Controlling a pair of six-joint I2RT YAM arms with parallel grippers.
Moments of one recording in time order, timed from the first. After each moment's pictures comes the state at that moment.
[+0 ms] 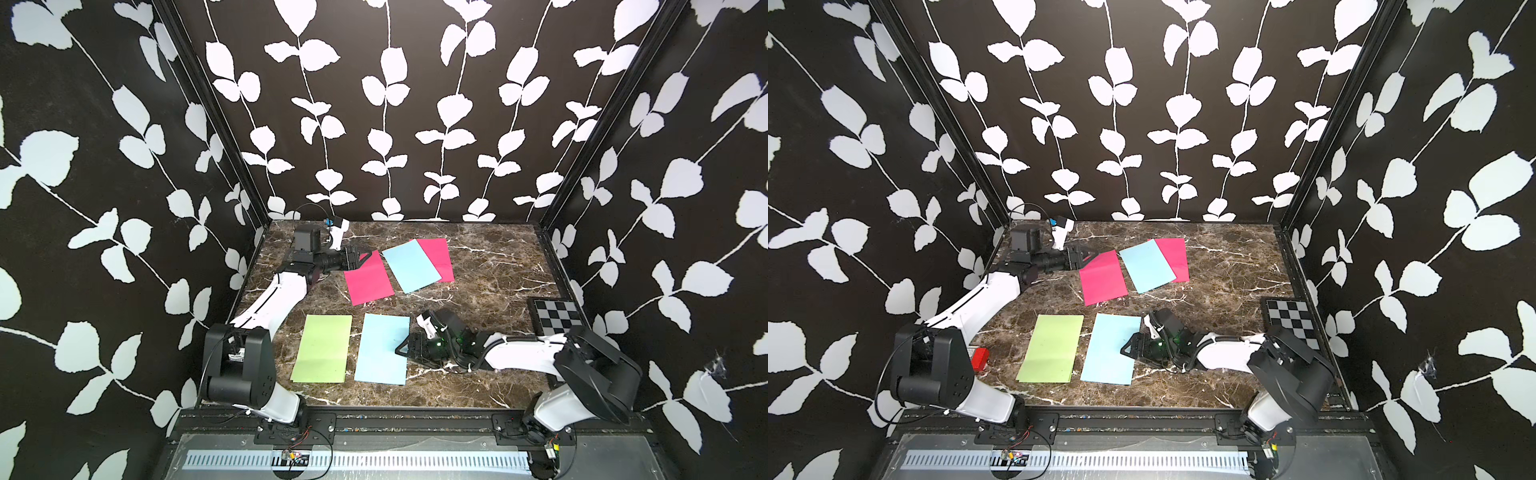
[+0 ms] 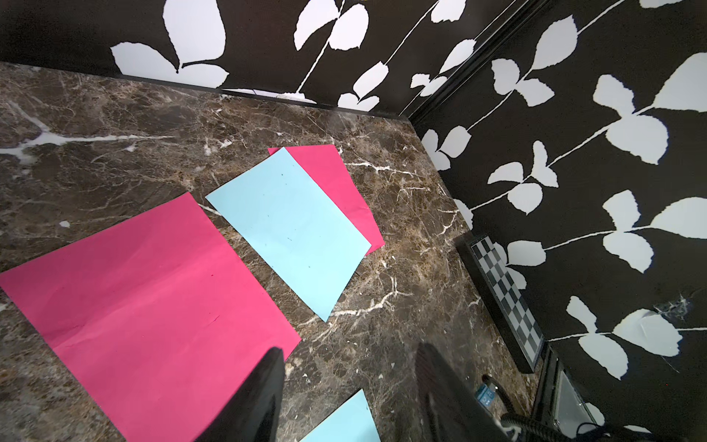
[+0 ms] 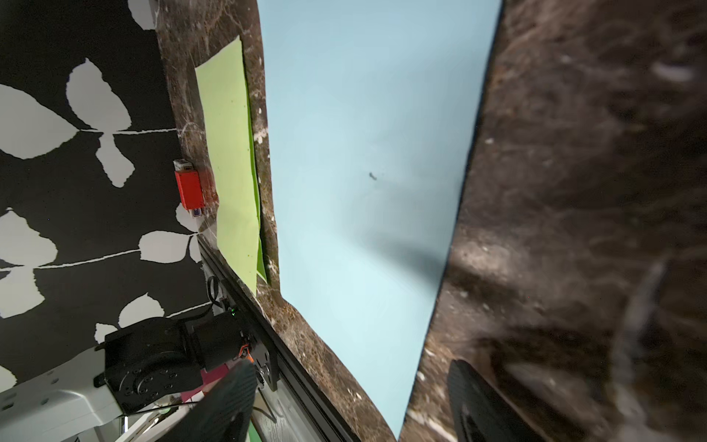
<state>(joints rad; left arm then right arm) -0.17 1.51 1.10 -0.14 0.72 -0.28 0.89 1.49 0.59 0.09 -0.43 1.08</state>
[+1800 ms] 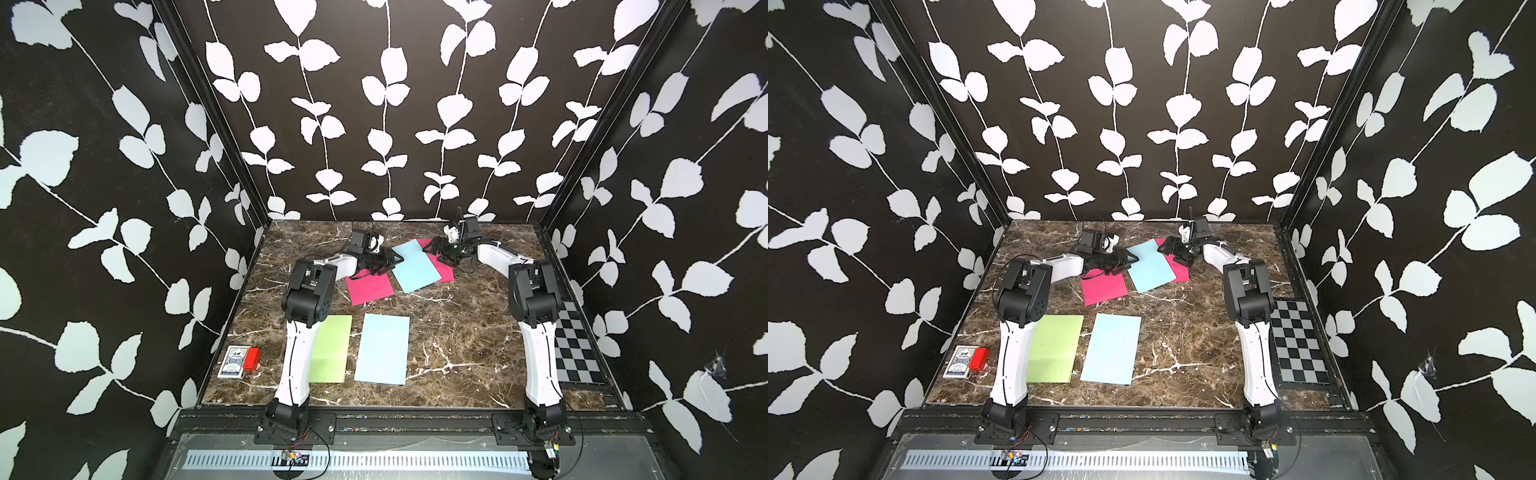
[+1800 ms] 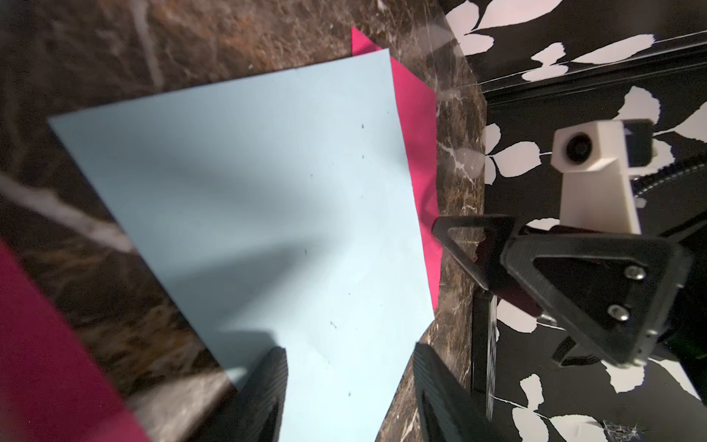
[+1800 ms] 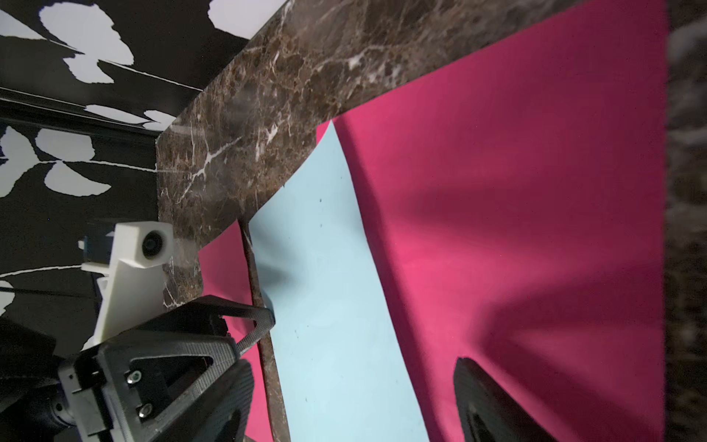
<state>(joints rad) -0.34 2.33 1.61 -0.03 0.72 -0.72 0.24 2.33 1.81 -0.34 -0.59 0.56</state>
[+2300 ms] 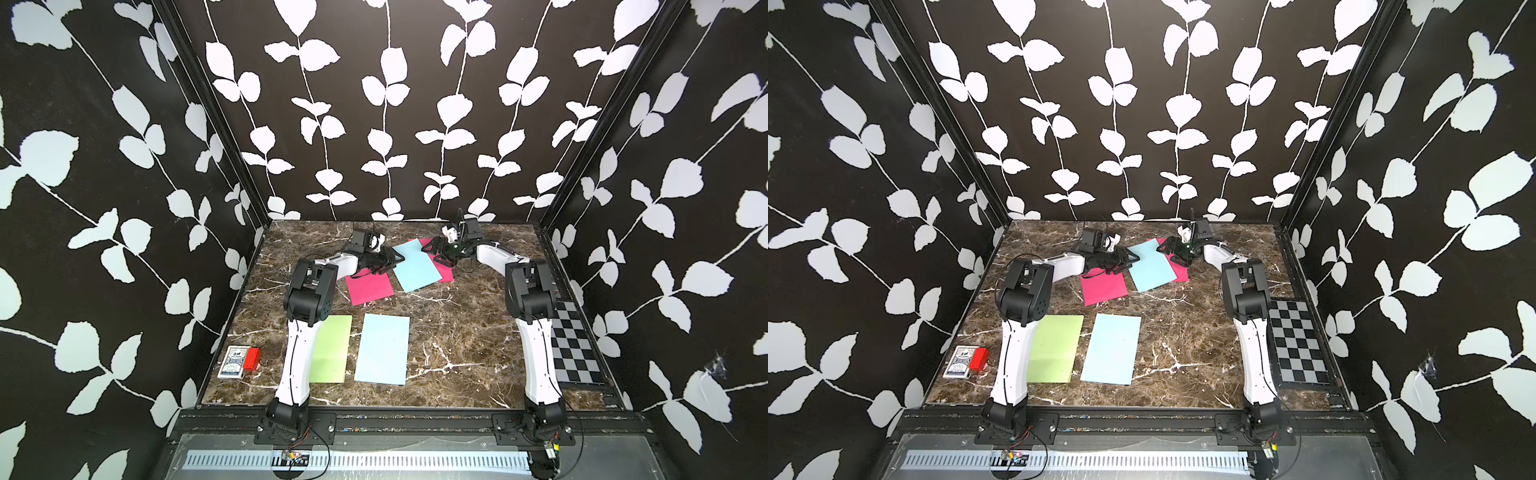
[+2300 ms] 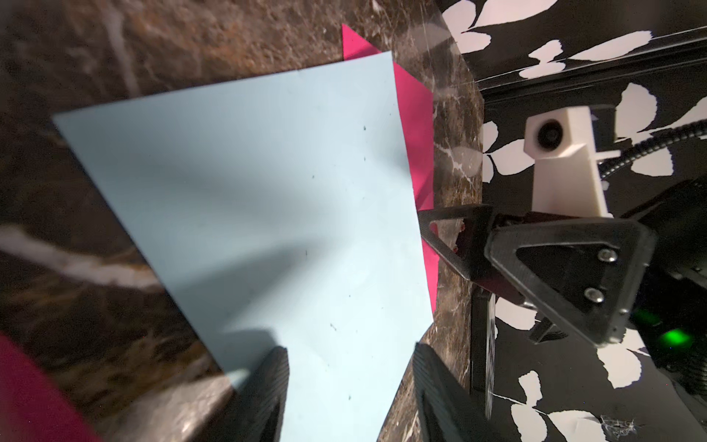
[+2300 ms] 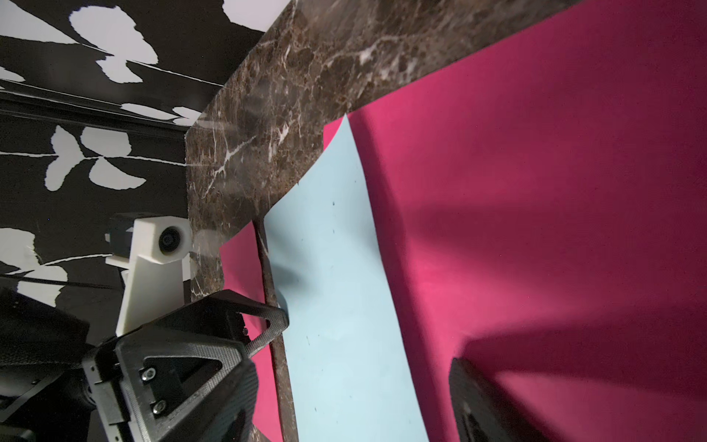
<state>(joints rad) -0.34 2.36 1.66 -0.04 0.73 -0.71 0.23 2.41 1.86 -0.29 -0.71 0.59</state>
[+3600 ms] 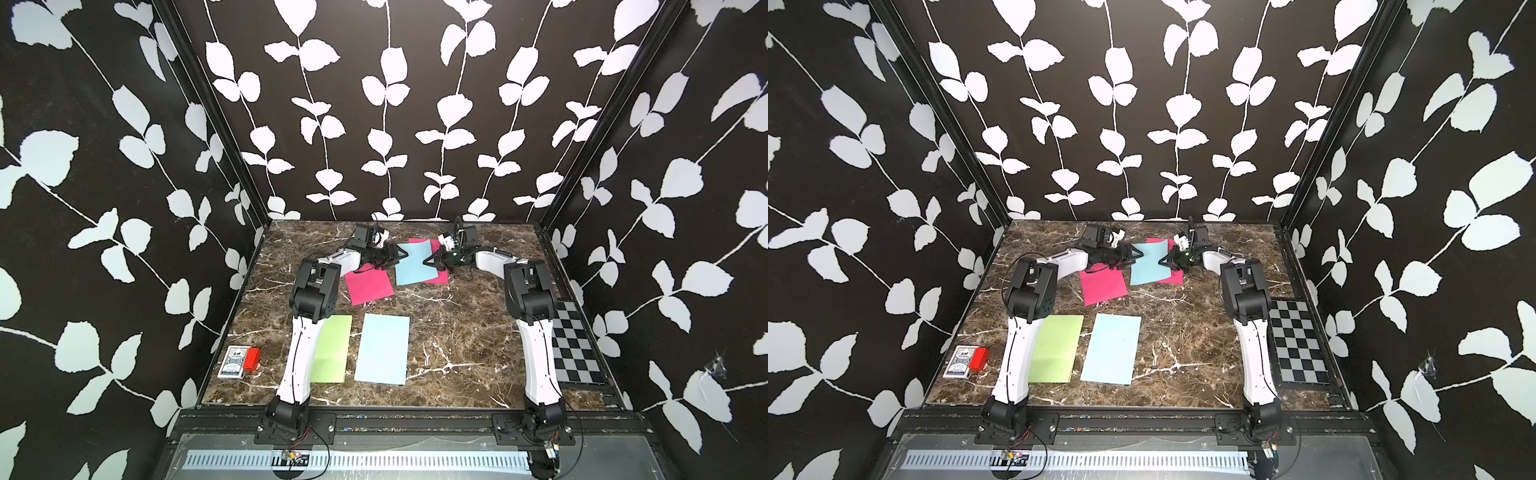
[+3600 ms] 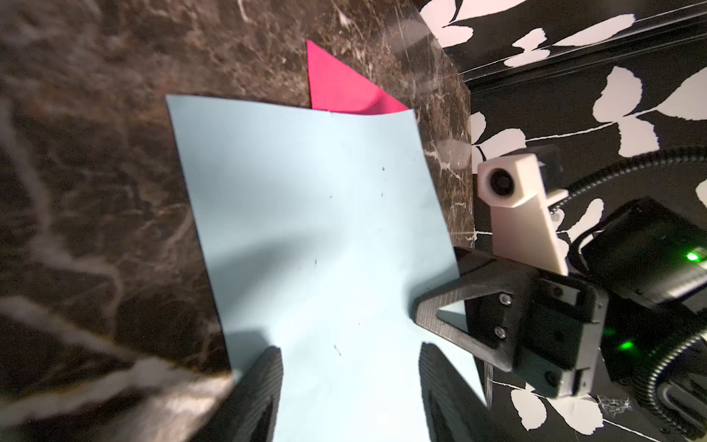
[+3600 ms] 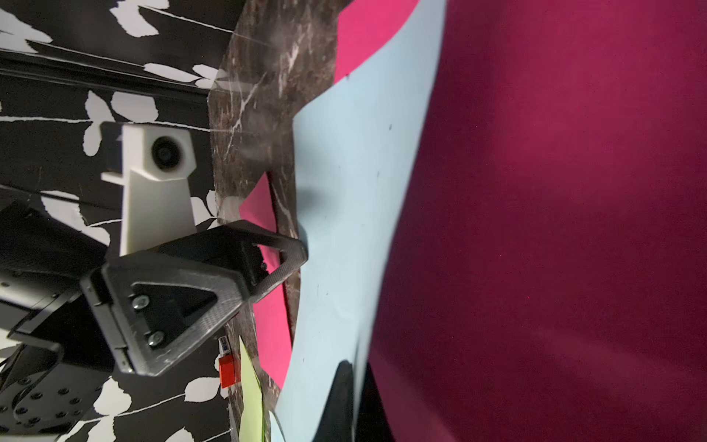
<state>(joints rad) -0.34 2.44 1.79 -0.07 0.78 -0.66 0.23 2.36 1.70 -0.18 -0.83 0.62</state>
